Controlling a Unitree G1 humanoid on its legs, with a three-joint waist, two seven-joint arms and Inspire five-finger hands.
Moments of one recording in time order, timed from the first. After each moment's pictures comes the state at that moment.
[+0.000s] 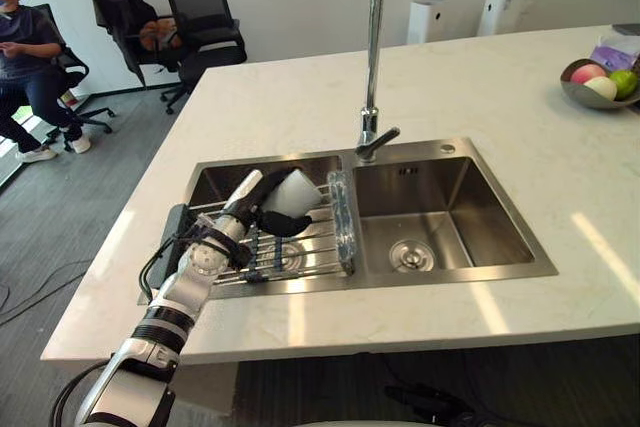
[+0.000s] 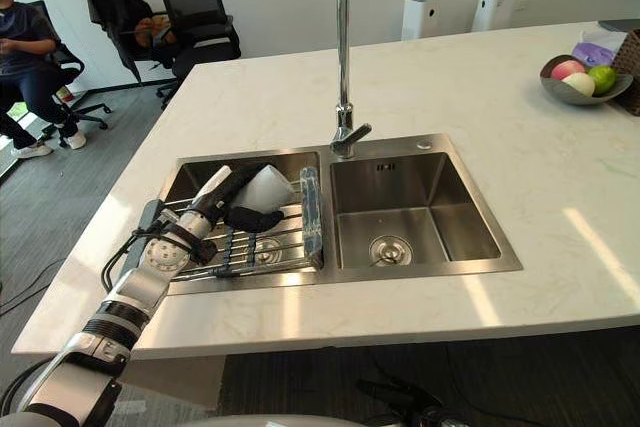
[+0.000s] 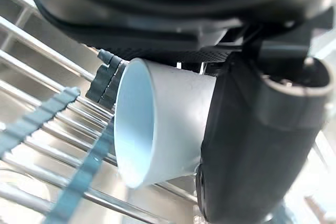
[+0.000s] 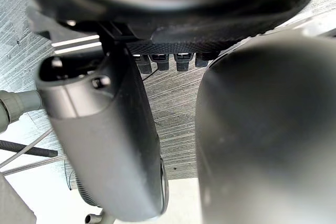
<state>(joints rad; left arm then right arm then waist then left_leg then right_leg) -0.38 0.44 -0.20 0.45 0.03 -0.18 -0.14 0.13 -0.20 -0.07 0.94 0.31 0.27 0.26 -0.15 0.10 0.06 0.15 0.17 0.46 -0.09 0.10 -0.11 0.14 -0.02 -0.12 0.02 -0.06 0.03</state>
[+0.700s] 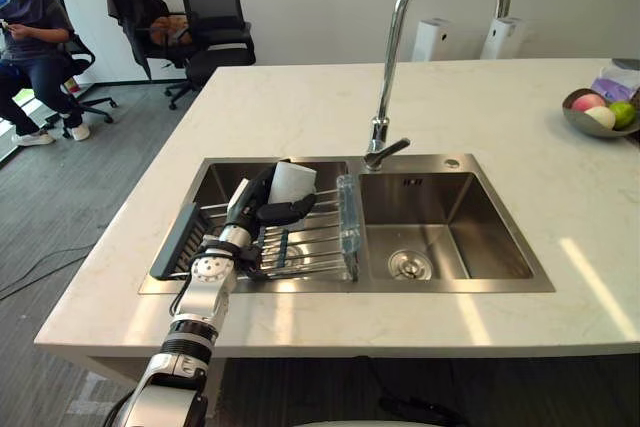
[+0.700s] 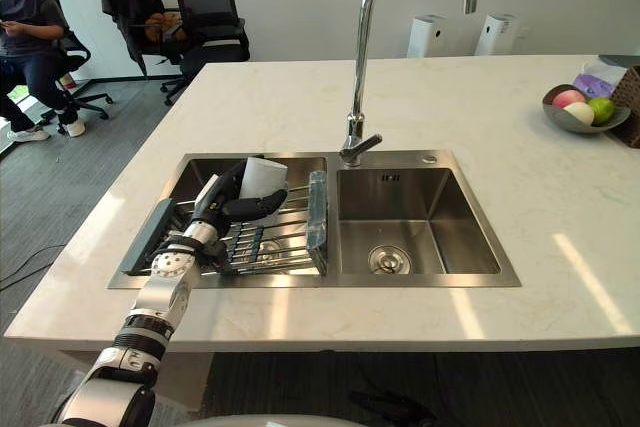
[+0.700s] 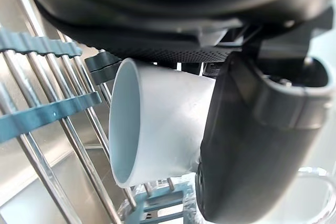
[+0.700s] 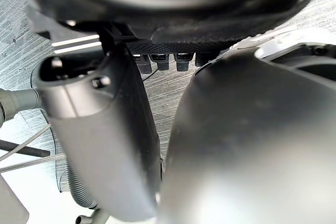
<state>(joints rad) -0.34 0.24 -0.05 0.49 -0.24 -0.09 -0.14 0.14 -0.18 -0.07 0.98 0.31 0.28 0.28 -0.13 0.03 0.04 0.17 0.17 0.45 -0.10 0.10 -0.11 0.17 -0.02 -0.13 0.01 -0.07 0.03</state>
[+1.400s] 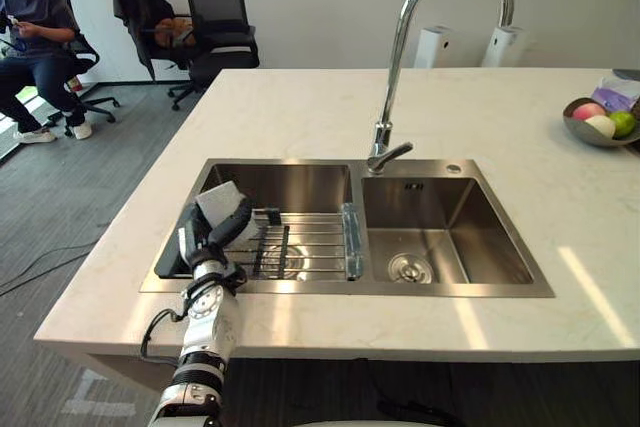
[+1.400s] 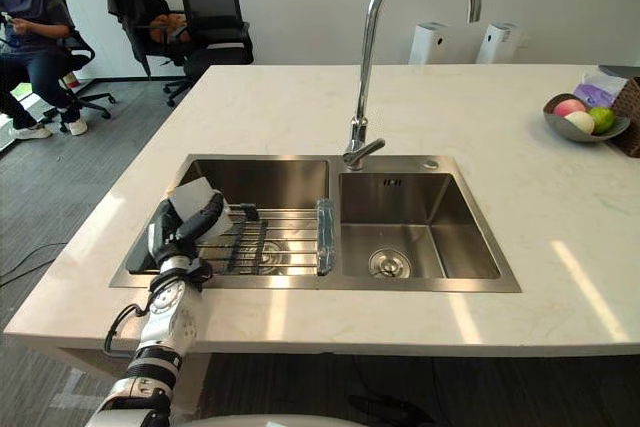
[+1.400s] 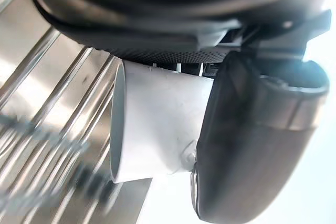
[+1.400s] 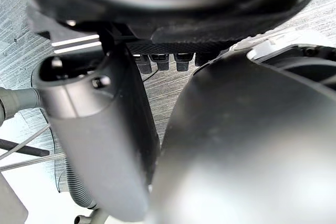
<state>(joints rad) -0.18 0.13 0.15 0.46 -0.37 -0.30 0.34 0.16 -0.17 -0.07 0.99 0.31 0.26 0.28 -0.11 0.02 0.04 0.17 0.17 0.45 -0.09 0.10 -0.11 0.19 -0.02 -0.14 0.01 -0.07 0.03</state>
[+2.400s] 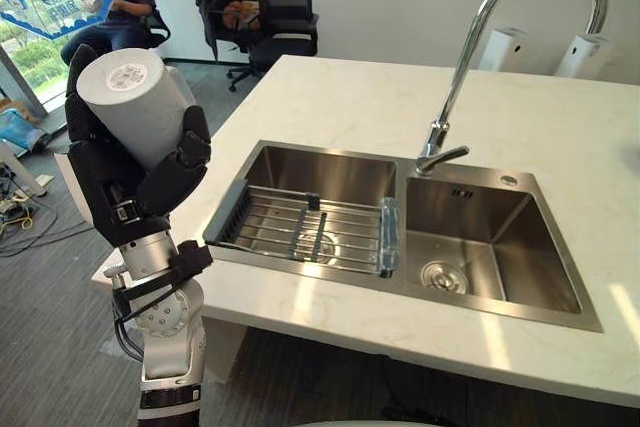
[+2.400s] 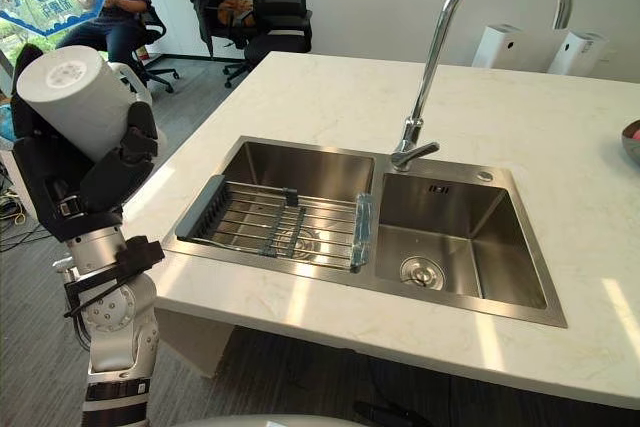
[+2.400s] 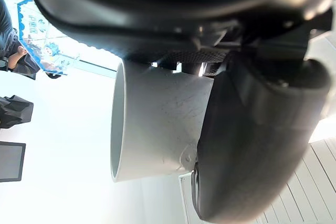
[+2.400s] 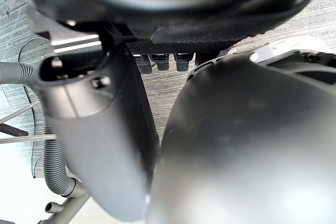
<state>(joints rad) -0.02 0.13 0.17 -0.24 -0.12 -0.50 0.28 0.19 -0.17 -0.11 1.00 0.31 0.23 0.28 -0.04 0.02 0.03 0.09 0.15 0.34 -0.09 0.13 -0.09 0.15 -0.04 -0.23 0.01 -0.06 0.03</state>
